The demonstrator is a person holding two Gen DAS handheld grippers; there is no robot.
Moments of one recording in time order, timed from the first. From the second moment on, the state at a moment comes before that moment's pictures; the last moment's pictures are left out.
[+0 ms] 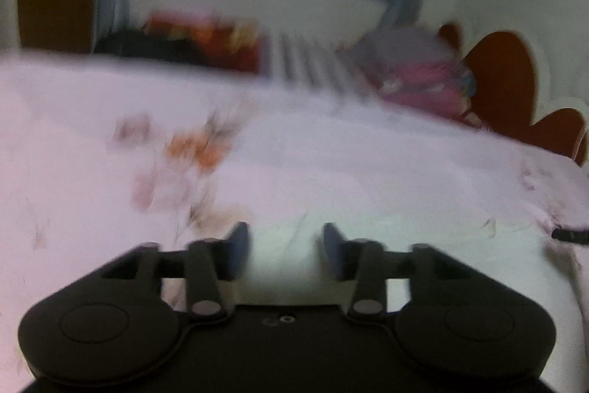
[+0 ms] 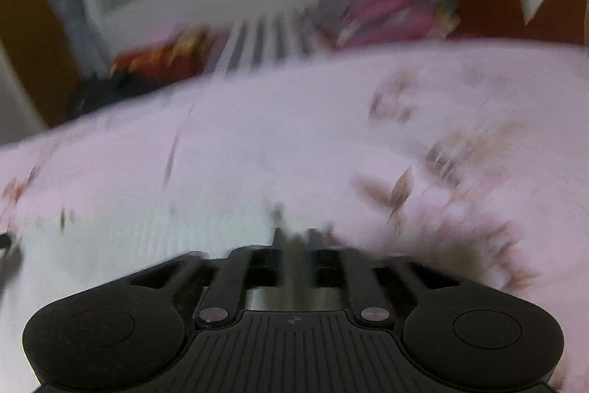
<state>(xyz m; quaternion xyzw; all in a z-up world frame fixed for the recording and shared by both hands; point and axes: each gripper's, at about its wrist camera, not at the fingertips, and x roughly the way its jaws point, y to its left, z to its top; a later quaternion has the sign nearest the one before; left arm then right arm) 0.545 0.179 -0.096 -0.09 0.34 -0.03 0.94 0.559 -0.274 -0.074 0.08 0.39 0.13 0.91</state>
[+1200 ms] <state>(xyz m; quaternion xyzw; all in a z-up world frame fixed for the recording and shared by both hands) 0.495 0.064 -0.125 0.00 0.38 -0.07 0.92 0.481 -0.174 -0.098 -0.04 0.37 0.29 0.88</state>
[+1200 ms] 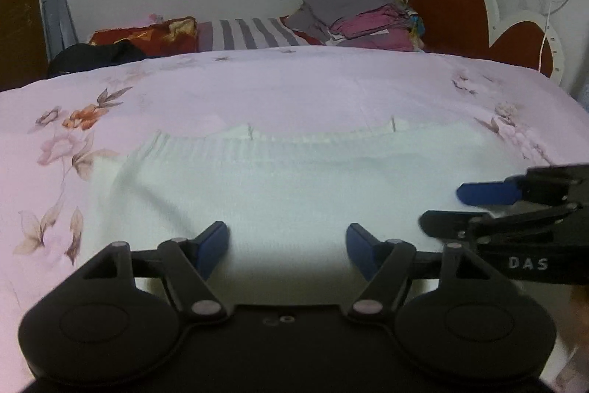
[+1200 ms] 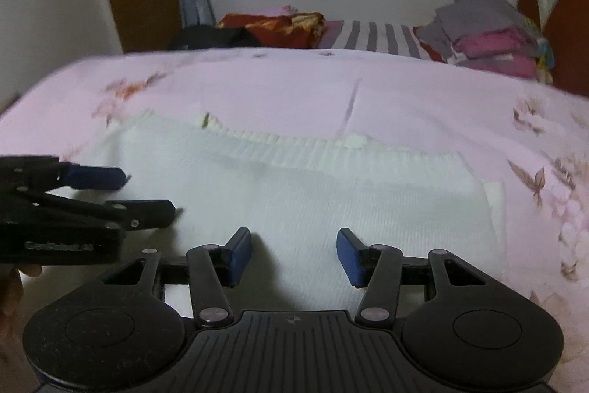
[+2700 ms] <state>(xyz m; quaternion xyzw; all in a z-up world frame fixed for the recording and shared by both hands) 0.348 0.078 -0.123 -0.02 0.39 -0.02 0.92 0.348 -0.201 -0.093 -0.02 0.42 0.29 0.86</state>
